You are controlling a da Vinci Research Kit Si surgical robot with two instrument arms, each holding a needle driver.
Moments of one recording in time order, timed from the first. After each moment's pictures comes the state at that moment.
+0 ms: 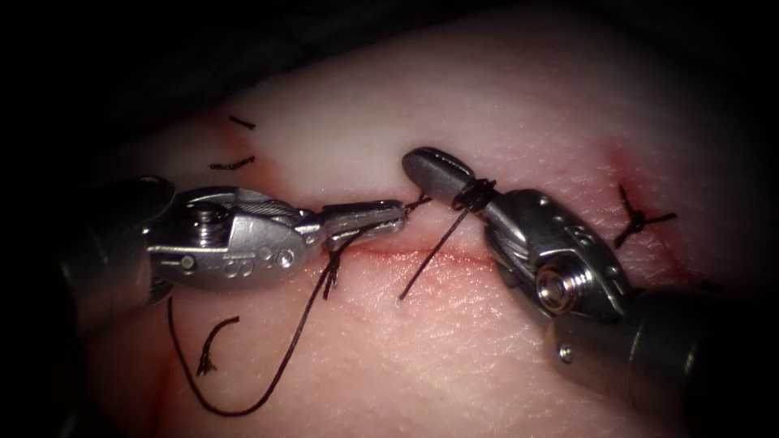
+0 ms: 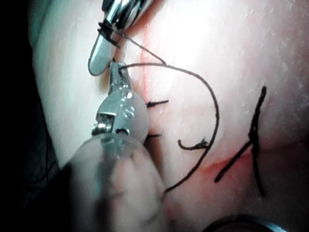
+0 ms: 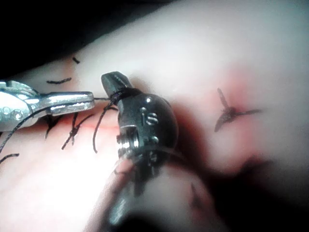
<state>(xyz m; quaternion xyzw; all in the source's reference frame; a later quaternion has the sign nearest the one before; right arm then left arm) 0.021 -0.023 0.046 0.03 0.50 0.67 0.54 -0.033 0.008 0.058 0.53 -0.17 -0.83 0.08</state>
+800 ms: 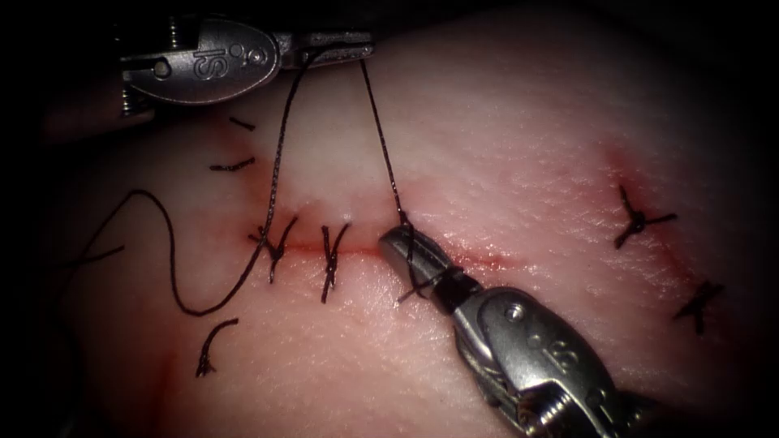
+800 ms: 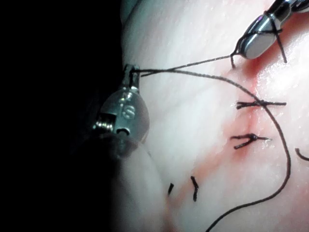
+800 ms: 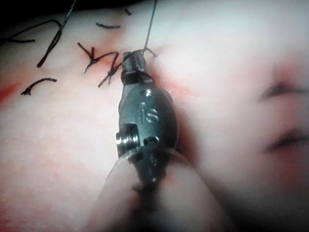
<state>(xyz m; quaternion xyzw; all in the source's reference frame) 0.023 -0.030 0.042 -0.09 0.47 0.63 0.61 -0.031 0.022 0.060 0.51 -0.13 -0.85 0.02</state>
